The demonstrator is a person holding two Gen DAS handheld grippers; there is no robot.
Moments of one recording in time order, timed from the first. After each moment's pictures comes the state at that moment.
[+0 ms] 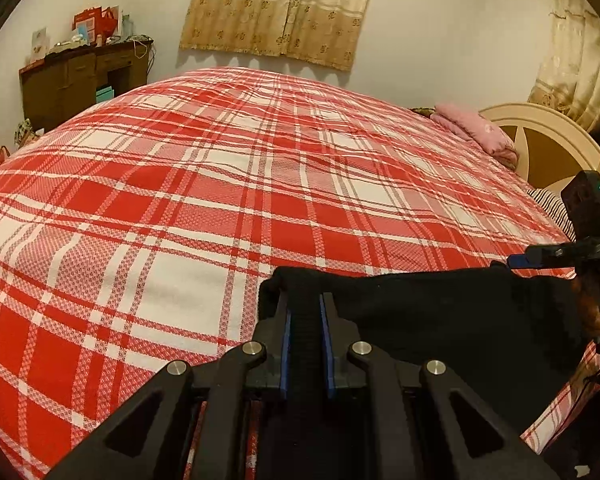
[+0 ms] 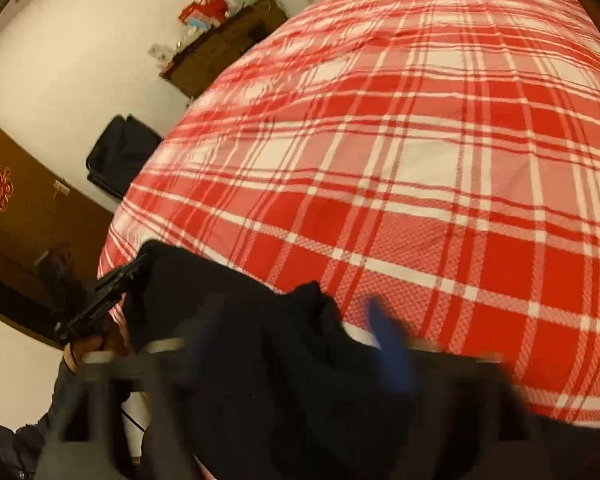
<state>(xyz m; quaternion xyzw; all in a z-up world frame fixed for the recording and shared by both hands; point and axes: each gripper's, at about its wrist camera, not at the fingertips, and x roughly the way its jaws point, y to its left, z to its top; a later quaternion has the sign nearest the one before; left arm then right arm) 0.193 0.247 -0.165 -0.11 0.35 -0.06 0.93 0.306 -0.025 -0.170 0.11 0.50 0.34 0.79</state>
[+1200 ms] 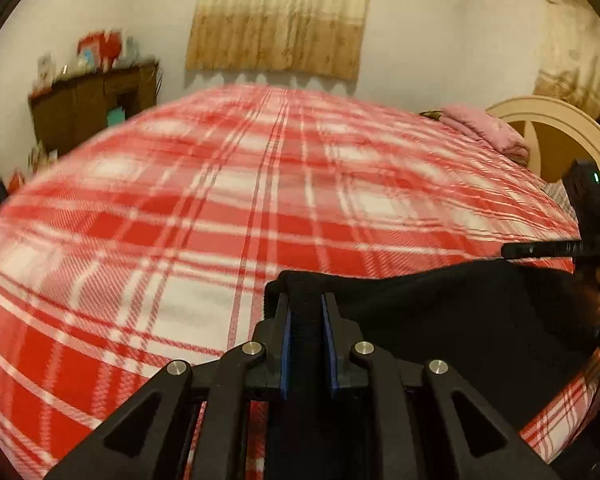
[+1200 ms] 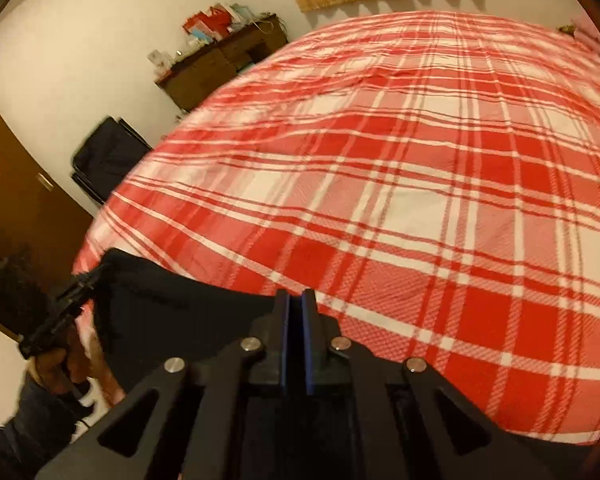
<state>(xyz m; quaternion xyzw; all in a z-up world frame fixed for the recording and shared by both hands) 0.195 0.241 -0.159 -0.08 0.34 -0.02 0.94 0.314 -0.009 -0.166 0.05 0.46 0.31 0.83</state>
